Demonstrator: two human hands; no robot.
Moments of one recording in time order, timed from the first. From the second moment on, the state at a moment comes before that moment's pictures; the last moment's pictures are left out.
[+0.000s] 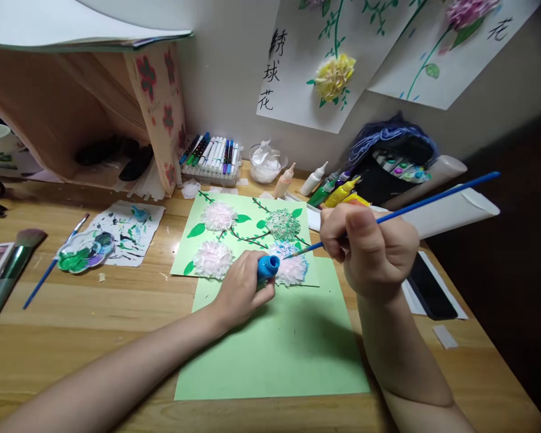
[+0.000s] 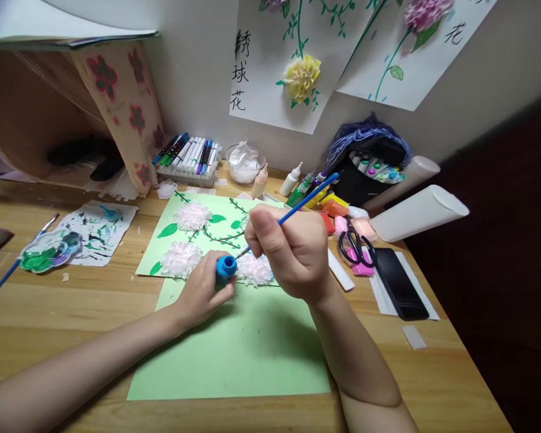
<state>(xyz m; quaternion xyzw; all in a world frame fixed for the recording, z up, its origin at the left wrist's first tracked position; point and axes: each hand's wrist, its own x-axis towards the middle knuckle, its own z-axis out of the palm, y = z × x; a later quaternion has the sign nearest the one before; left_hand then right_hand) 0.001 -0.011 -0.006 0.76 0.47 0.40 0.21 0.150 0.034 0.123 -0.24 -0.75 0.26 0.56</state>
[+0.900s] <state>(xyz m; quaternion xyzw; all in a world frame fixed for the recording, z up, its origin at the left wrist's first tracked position) 0.001 -0.012 -0.004 0.78 0.45 0.40 0.18 0.159 0.043 0.123 -0.27 -0.70 0.28 0.60</state>
